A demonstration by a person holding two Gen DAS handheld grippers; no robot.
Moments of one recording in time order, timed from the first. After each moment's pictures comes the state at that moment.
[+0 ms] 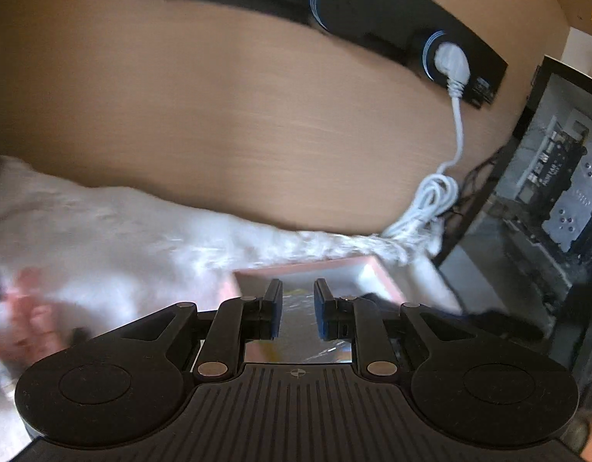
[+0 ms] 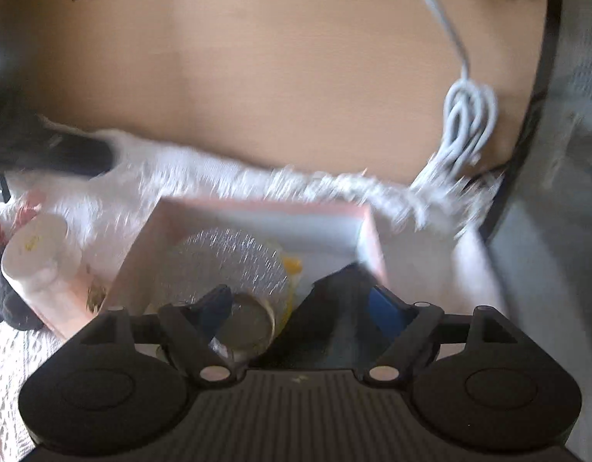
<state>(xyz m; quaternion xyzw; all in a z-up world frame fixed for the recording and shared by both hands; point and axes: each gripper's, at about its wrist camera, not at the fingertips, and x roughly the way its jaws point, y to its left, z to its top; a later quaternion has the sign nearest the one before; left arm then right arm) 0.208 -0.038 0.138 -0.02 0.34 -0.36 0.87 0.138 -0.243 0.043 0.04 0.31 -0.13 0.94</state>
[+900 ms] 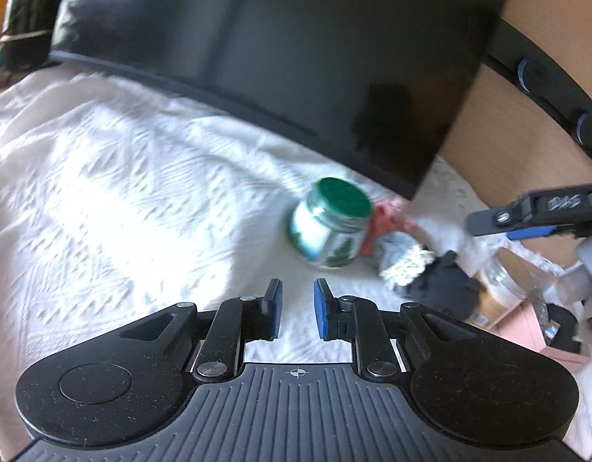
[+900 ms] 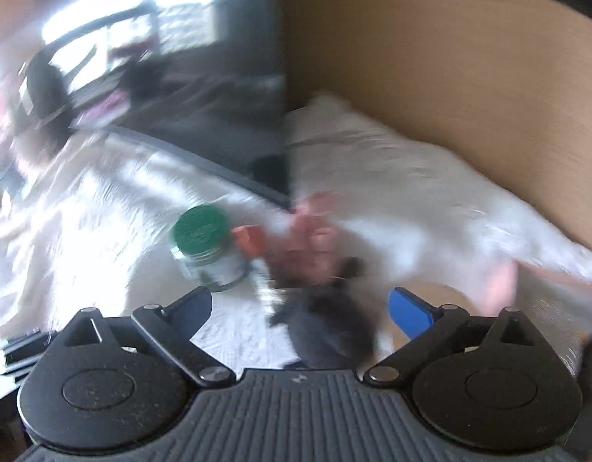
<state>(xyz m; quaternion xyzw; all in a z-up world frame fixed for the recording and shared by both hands) 0.124 0.264 0.080 -0.15 0.34 -0.08 0.92 0.231 -0.003 0.114 -0.02 0.41 0.14 0.90</state>
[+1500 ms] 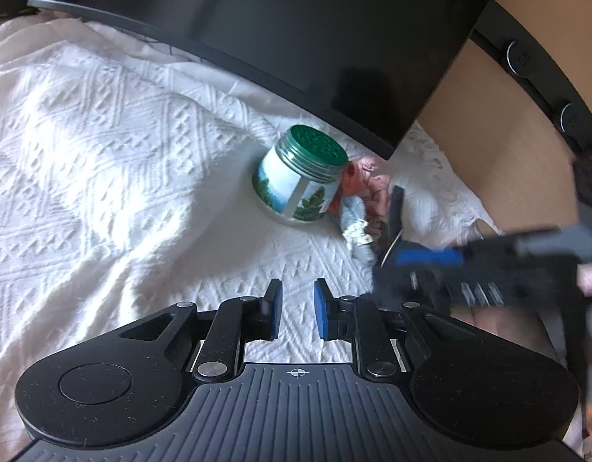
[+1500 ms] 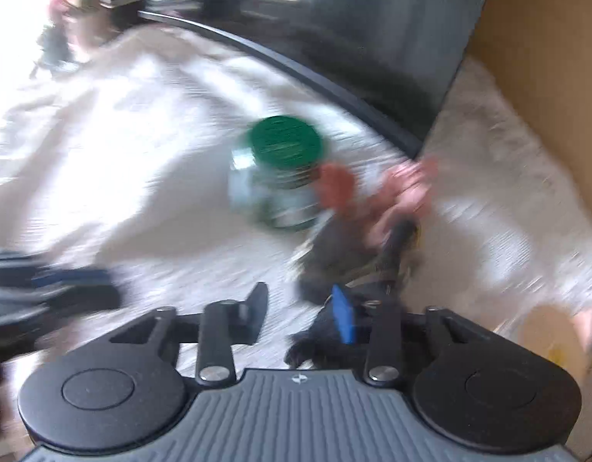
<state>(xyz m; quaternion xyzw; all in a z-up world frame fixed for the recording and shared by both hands) 0.124 0.244 0.044 -0.18 0.37 -0.15 0.90 0.195 0.038 0.056 -0.10 0.42 0.24 0.87</state>
